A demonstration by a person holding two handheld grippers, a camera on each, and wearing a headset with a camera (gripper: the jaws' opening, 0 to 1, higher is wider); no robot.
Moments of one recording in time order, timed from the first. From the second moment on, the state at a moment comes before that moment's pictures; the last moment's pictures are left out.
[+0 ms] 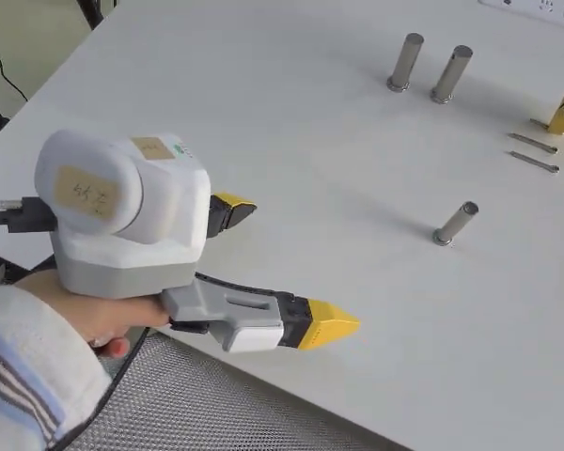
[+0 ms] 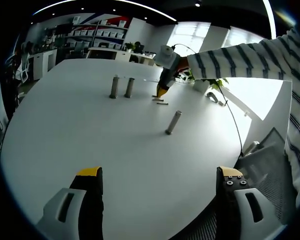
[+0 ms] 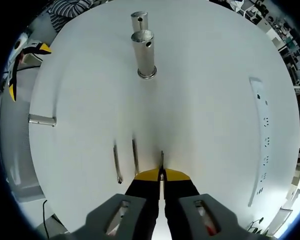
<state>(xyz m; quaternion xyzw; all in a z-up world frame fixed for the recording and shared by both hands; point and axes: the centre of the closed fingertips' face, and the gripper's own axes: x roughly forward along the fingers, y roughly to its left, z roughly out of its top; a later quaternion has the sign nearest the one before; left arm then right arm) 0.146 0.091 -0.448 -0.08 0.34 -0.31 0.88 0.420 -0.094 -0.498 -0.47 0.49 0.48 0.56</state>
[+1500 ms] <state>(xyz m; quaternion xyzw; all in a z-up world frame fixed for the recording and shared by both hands) 0.181 0.030 -0.387 -0.05 0.27 -0.39 0.88 0.296 -0.086 -0.388 -0.47 0.26 0.50 0.68</state>
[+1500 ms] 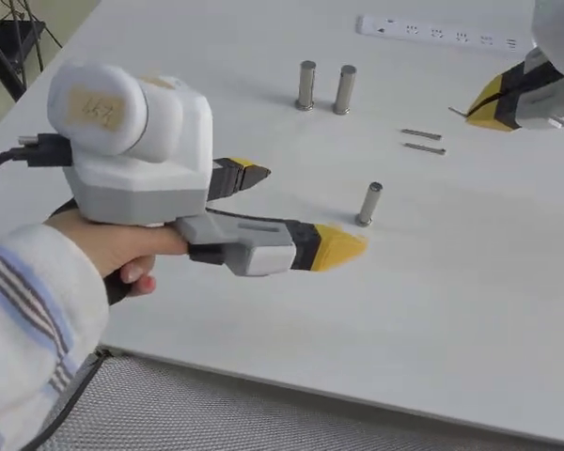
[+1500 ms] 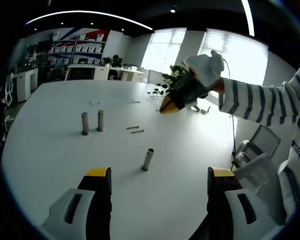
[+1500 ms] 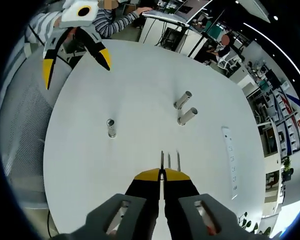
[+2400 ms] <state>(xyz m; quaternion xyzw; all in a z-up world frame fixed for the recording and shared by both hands) 0.209 -0.019 -0.338 -0.13 0.27 -0.44 0.85 0.229 -0.042 -0.363 -0.42 0.16 0.50 0.74</state>
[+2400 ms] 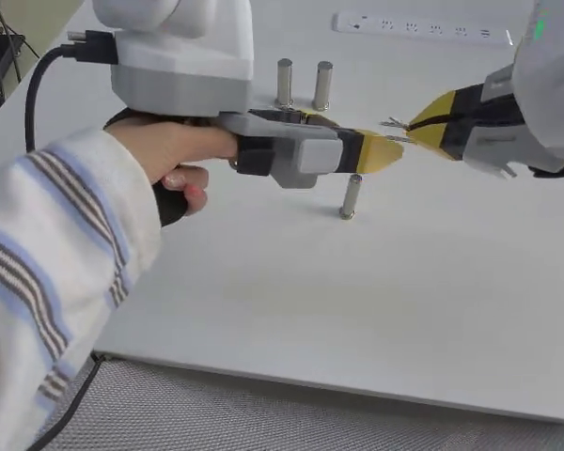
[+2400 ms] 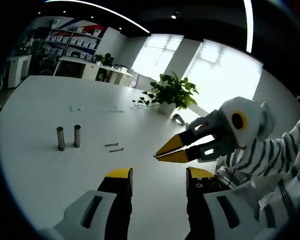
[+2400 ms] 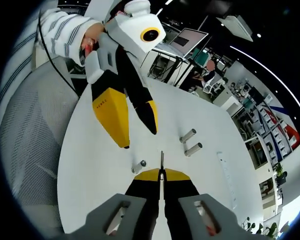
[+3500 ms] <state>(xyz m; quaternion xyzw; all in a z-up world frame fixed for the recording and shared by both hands) 0.212 -0.031 -0.351 -0.15 0.30 -0.45 0.83 0.206 -0.023 -0.354 -0.42 0.12 0.51 0.74</state>
